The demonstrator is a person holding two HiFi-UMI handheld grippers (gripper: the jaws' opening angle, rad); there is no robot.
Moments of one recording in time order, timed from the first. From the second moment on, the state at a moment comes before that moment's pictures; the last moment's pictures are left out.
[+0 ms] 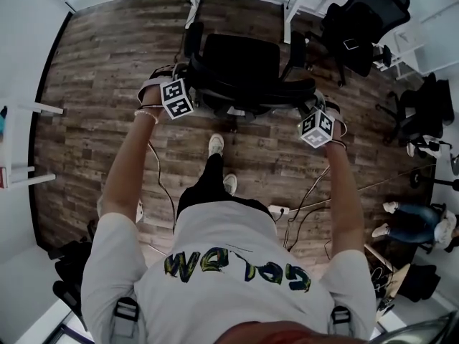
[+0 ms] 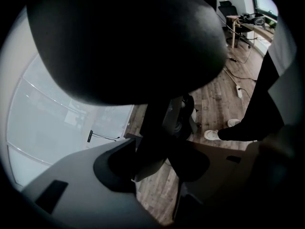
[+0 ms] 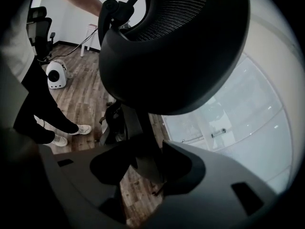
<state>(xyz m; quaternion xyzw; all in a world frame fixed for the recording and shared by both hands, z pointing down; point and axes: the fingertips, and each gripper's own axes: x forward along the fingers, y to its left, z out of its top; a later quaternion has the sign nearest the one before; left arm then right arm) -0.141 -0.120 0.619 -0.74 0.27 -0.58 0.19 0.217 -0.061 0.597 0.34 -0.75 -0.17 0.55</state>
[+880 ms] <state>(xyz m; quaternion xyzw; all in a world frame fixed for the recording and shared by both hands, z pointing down) -0.119 -0.312 0.618 -0.75 0.25 -0.58 0.21 0.235 -0.243 0.601 0.34 -0.74 -0.15 0.56</state>
